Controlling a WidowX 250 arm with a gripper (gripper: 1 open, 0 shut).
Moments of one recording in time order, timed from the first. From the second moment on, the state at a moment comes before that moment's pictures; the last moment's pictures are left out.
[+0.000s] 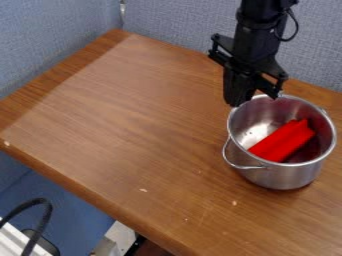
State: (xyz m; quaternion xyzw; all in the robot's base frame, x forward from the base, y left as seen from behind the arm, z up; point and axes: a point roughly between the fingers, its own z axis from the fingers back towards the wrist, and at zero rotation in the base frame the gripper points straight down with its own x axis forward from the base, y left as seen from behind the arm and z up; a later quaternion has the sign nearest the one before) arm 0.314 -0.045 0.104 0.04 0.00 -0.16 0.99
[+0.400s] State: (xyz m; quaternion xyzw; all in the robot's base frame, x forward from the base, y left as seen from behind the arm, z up) arm 0.312 -0.041 0.107 0.03 0.00 -0.17 0.99
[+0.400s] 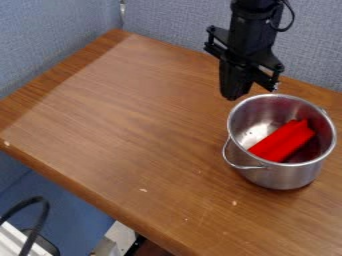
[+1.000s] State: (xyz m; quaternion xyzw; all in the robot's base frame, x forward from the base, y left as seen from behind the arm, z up) arm 0.303 -0.034 0.148 -0.01 -0.02 -0.16 0.99
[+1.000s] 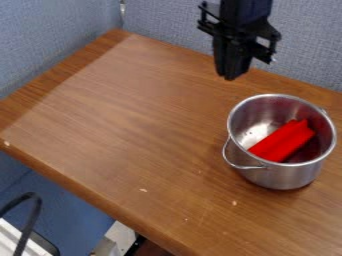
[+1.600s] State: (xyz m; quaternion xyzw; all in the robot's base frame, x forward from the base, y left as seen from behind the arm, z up) arm 0.301 -0.042 0.144 -0.01 -0.02 -0.20 0.98
